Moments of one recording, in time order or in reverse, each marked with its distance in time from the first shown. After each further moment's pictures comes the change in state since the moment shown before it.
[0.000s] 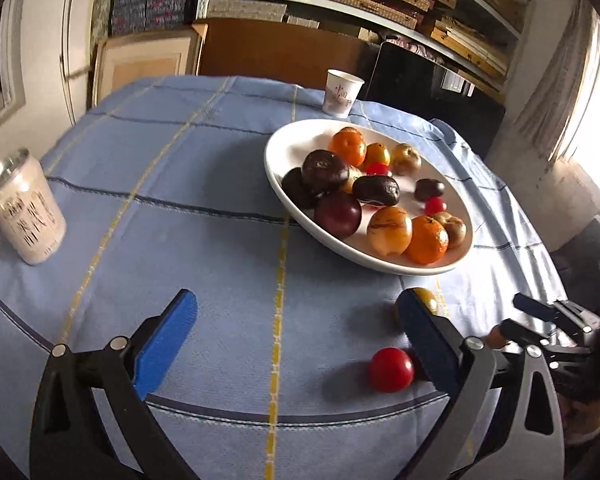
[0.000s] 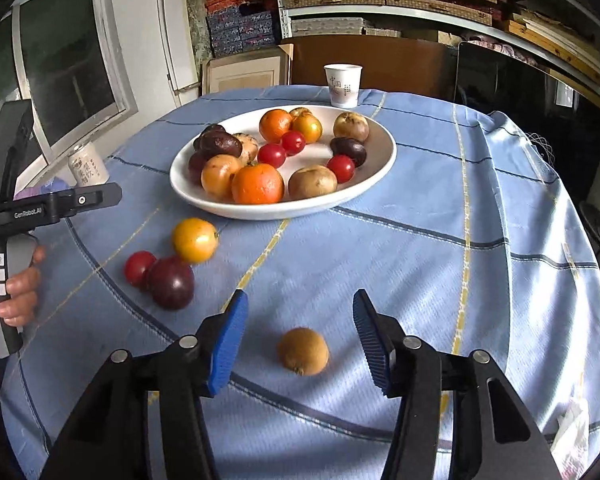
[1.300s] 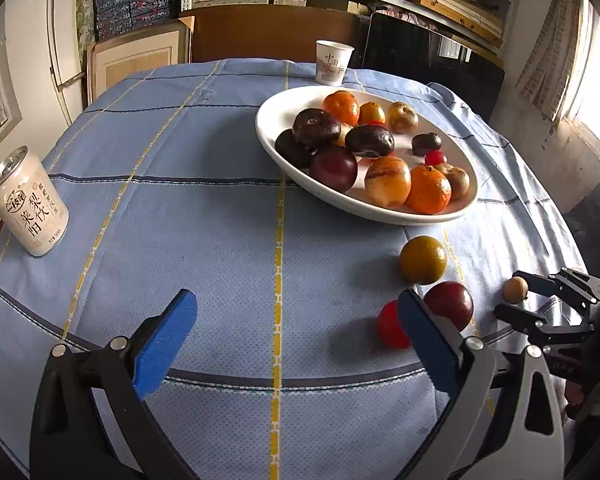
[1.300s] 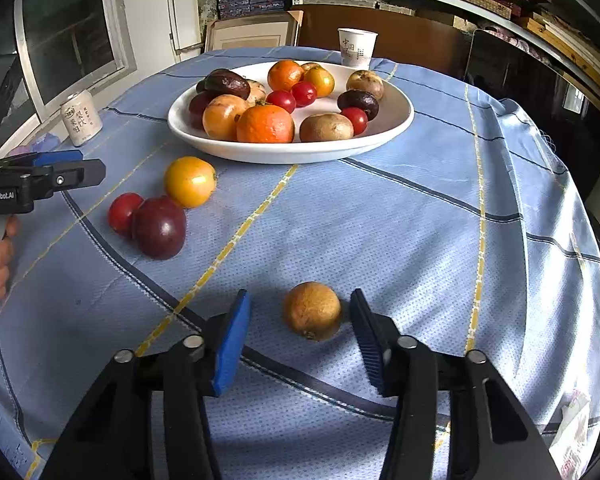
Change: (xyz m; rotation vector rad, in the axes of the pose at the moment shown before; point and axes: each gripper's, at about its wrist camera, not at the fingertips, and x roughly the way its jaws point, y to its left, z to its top) left arm 0.004 -0.009 -0.017 0.082 0.082 0.036; right arm 0.018 0.013 -0.015 -0.068 0.116 -0.049
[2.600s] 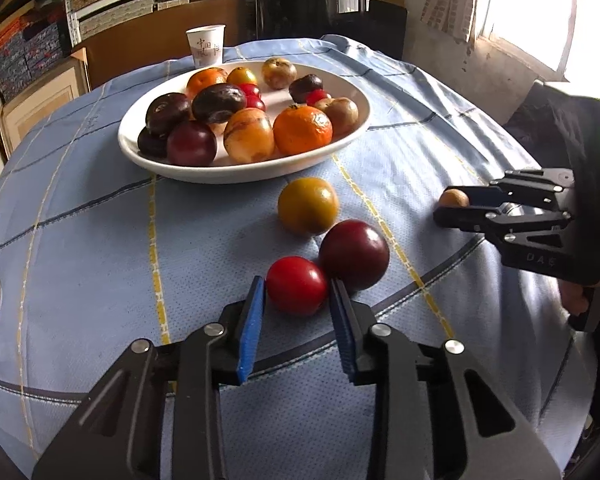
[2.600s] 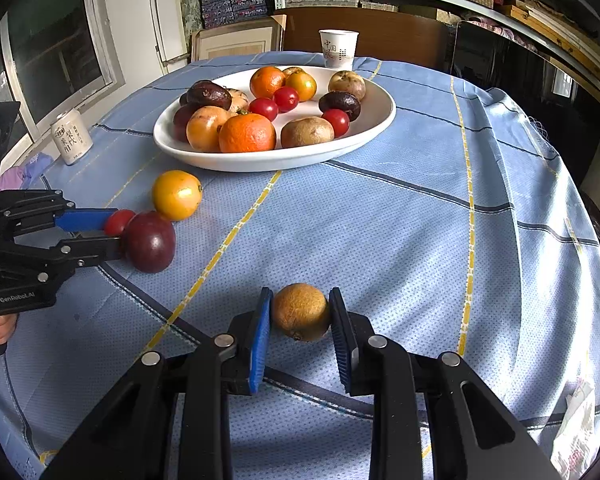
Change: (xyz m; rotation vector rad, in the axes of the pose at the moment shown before) left arm 0.017 -0.060 -0.023 0.330 0.057 -0.181; right arm 0.000 -0.011 0.001 0.064 -0.013 0.004
